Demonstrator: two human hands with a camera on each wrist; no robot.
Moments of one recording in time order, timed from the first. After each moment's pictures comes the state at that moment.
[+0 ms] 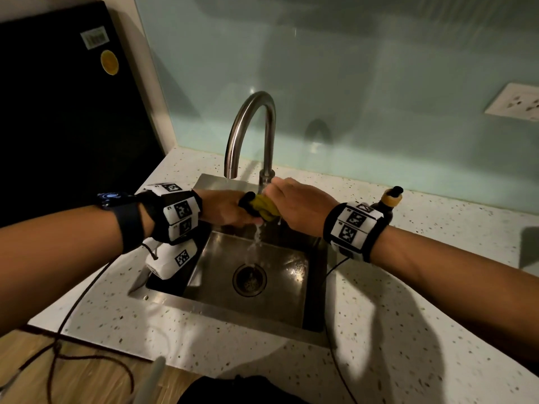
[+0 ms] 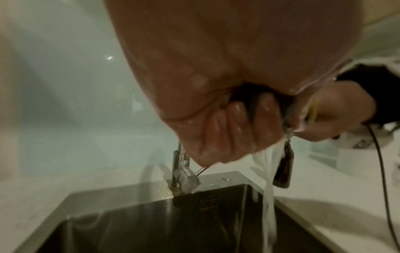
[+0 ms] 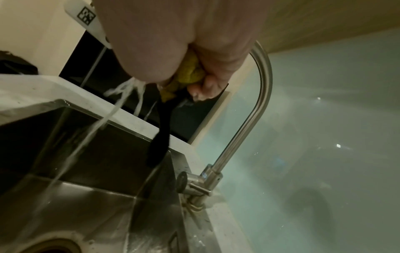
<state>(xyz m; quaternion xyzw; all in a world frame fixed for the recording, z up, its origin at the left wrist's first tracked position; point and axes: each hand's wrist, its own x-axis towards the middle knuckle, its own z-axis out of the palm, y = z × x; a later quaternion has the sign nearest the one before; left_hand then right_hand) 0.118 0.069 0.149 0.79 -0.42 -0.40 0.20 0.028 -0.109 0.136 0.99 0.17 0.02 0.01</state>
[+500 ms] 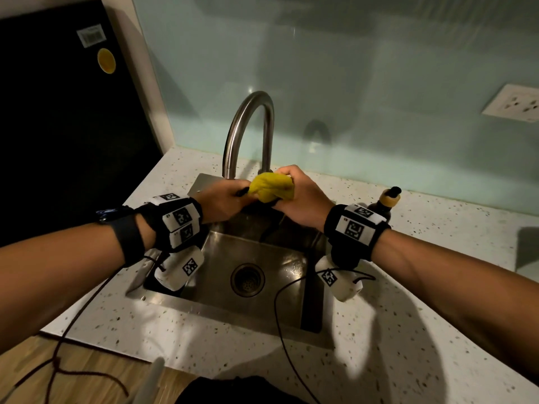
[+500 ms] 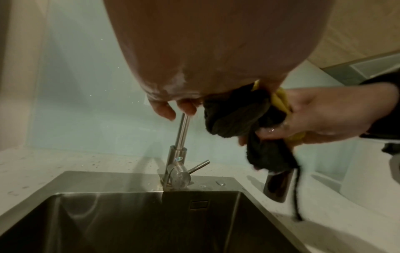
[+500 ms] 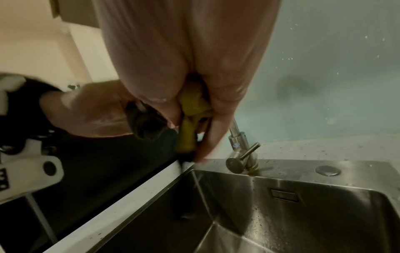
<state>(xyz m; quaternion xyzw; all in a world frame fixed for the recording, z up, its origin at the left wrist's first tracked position) 0.122 0.068 0.135 0.86 -0.40 -0.18 0.28 0.033 -0.110 0.130 0.89 -0.04 0.08 -0.44</state>
